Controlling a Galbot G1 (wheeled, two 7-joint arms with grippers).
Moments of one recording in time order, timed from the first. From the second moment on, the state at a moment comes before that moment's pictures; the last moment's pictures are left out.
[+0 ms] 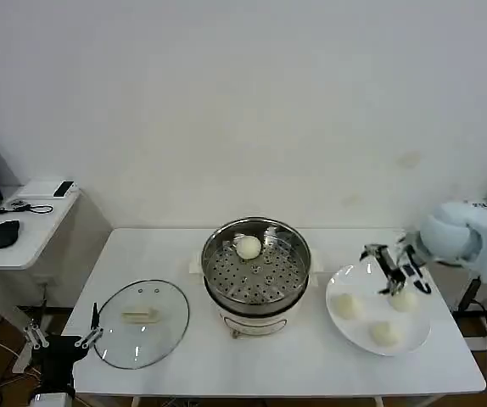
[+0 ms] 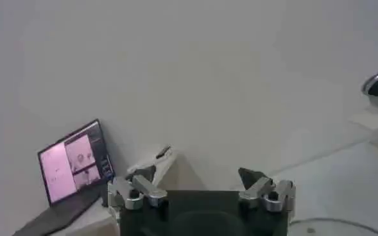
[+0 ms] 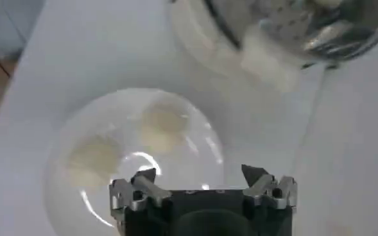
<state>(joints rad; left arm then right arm) 1.80 -1.28 -0.74 -2.22 0.10 0.07 -0.26 0.33 0.40 -1.20 1.66 0.00 -0.17 -0.93</state>
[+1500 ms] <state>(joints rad) 1.81 -1.30 -0.76 -2.20 0.11 0.07 -0.26 0.00 0.65 -0.97 1.35 -0.06 -0.22 -0.92</state>
